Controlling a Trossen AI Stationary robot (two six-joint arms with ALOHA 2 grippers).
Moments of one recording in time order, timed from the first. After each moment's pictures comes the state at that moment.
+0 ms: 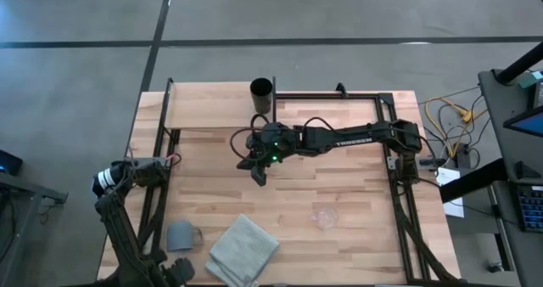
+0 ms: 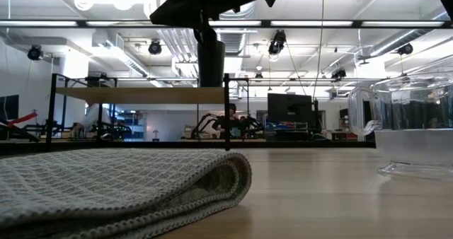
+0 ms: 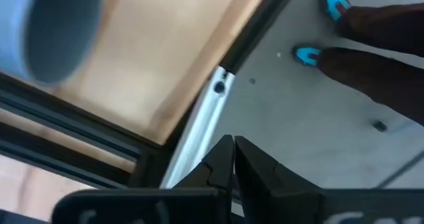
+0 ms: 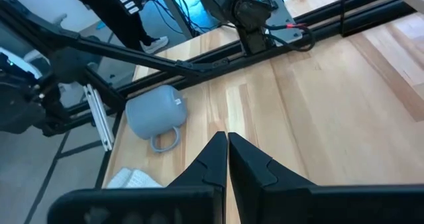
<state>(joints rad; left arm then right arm) -1.13 1.87 1.66 -1.17 0.15 -1.72 -0.01 1.94 1.58 -0.09 -0.24 0.37</state>
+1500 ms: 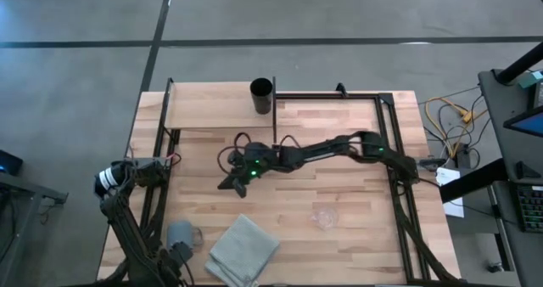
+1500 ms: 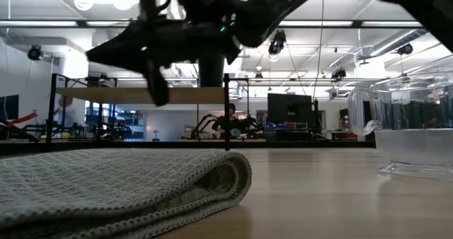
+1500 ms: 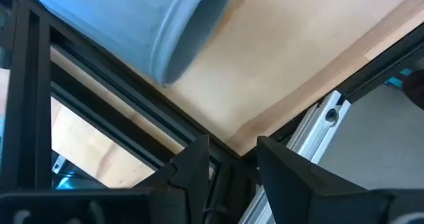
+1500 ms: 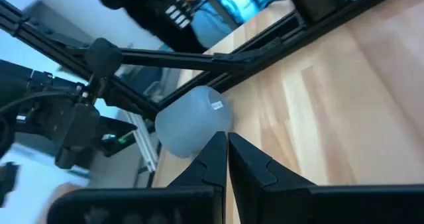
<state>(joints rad) -1.10 1.87 1.55 -1.34 0.23 -1.78 0.01 2.33 1.72 0.34 -0.44 0.68</state>
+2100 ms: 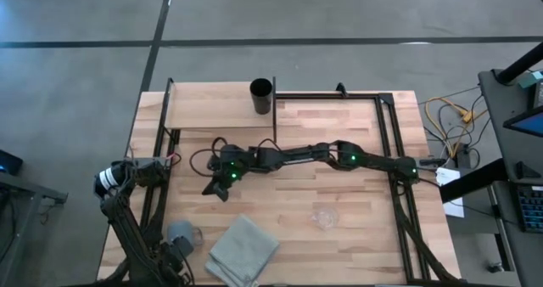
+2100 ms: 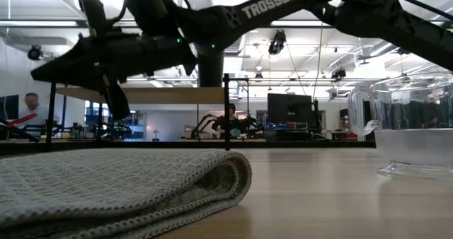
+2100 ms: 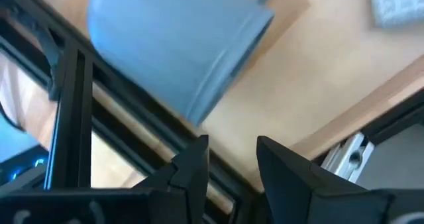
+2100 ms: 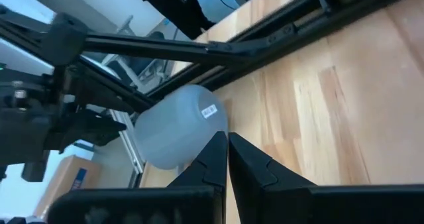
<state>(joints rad) -1.09 1.87 1.54 -1.42 0.12 -1.78 0.01 2.64 2.27 0.00 -0.51 0.60</state>
